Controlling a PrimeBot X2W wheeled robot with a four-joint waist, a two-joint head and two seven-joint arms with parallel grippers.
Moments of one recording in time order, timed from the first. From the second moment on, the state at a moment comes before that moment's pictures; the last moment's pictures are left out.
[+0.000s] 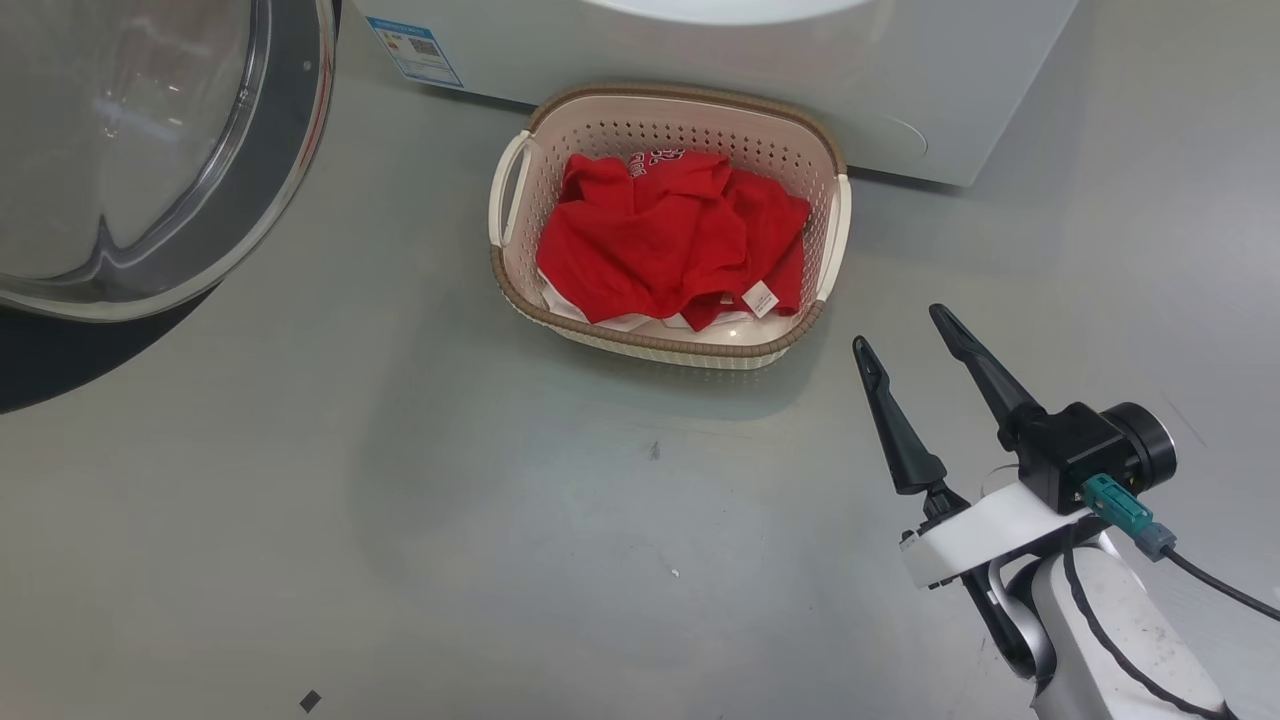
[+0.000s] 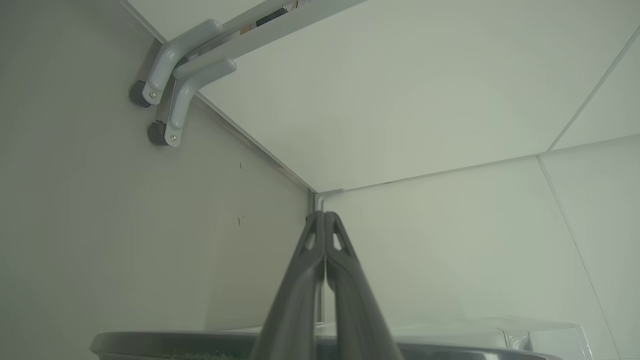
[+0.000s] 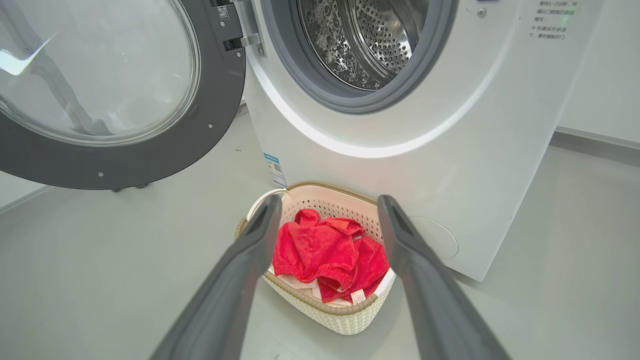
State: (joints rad) left arm -0.70 0.43 0.81 0.68 -1.41 0.06 0.27; right arm -0.20 -0.15 0.32 0.12 0.23 0.12 -0.21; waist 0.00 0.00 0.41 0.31
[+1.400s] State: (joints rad) left arm -0.76 0.45 0.64 0.83 -1.47 0.10 0.73; right arm -0.21 -0.14 0.32 0.15 0.23 0.12 -0.23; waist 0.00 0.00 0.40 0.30
